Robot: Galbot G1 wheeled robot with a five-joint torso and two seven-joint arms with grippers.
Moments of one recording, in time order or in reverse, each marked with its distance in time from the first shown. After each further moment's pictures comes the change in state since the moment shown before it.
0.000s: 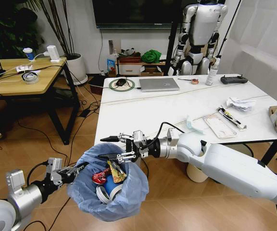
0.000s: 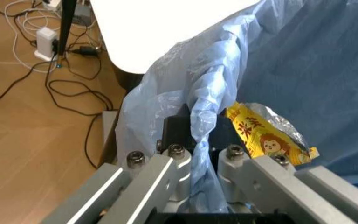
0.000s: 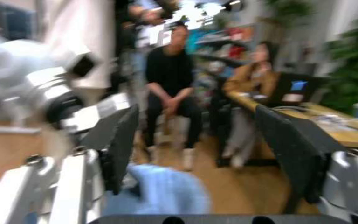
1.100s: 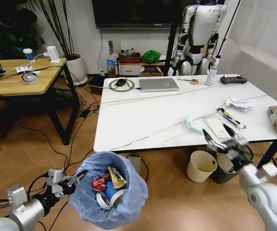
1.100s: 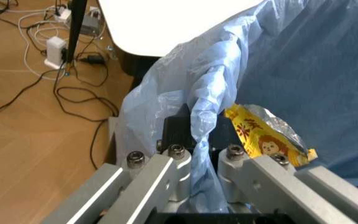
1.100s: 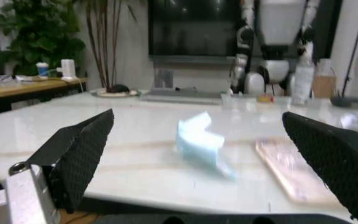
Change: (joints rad) left arm 0.008 -0.205 0.063 0.003 0.233 -0.044 0.090; right arm -1.234 0.335 1.396 0.102 -0.405 0.042 0.188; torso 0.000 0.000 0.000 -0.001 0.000
